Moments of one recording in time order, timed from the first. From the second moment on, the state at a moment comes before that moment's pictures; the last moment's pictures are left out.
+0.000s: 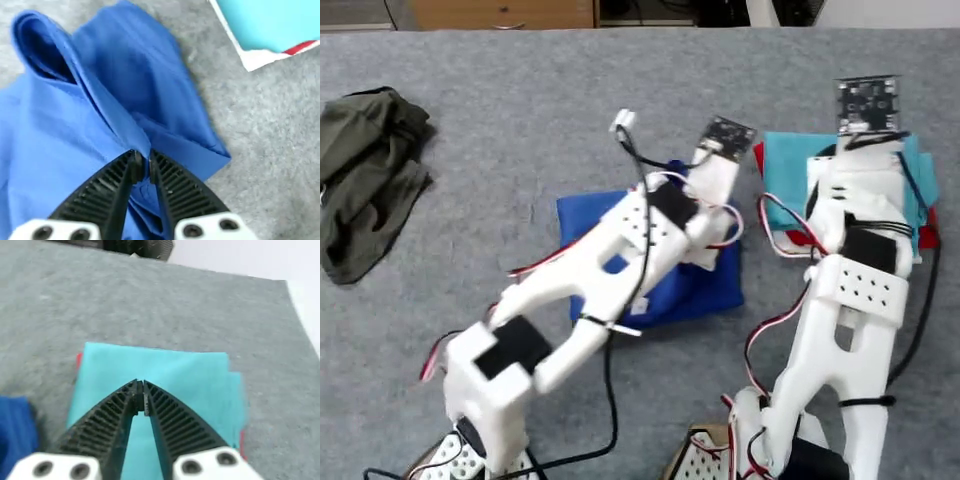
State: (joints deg) left arm 42.0 17.7 -11.3 65.9 6.1; right arm 18.5 -31.9 39.8 30.4 13.8
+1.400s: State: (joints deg) left arm 12.9 43.3 -50.6 94.0 9.5; right arm -6.9 -32.4 34.7 74.5 33.4
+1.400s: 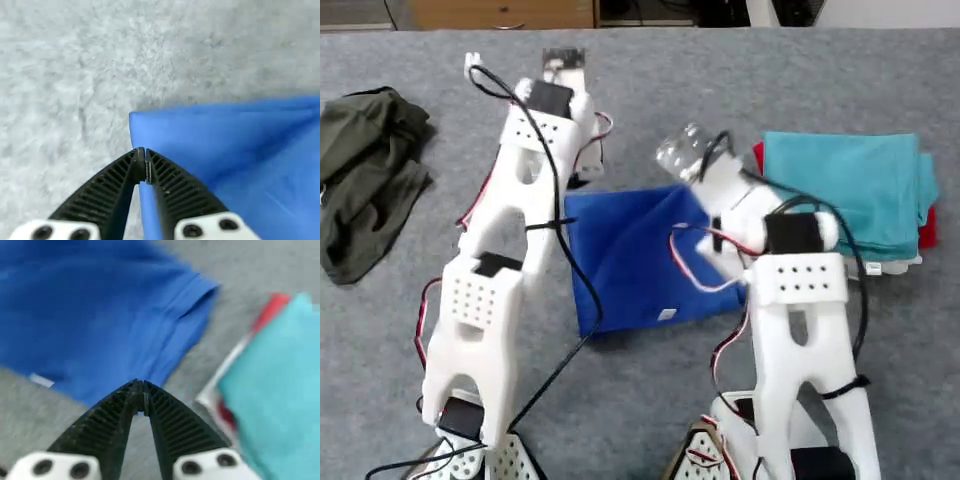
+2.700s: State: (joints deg) left arm 11.7 52.0 -59.8 92.4 9.6; right arm -6.1 -18.6 17.6 71.4 27.8
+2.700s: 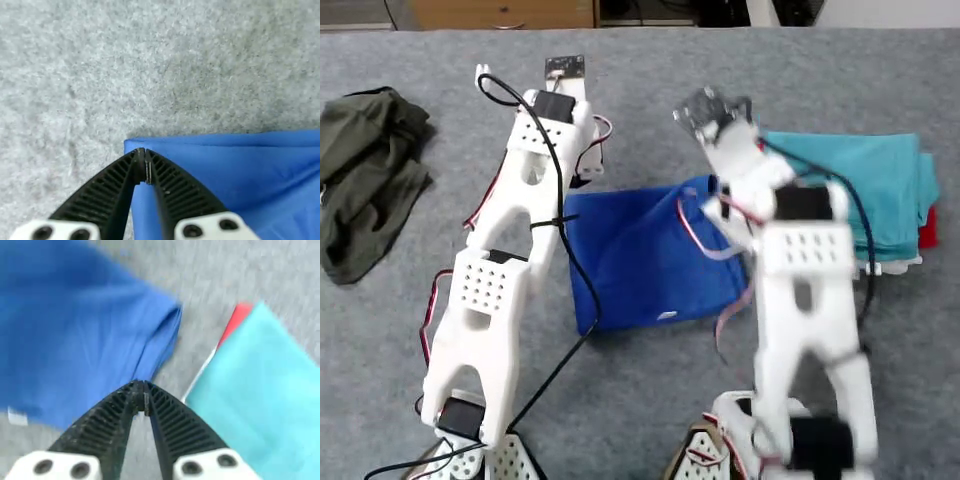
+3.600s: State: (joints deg) left arm 11.4 51.6 -42.0 78.5 9.8; right arm -3.2 40.0 -30.1 78.6 20.6
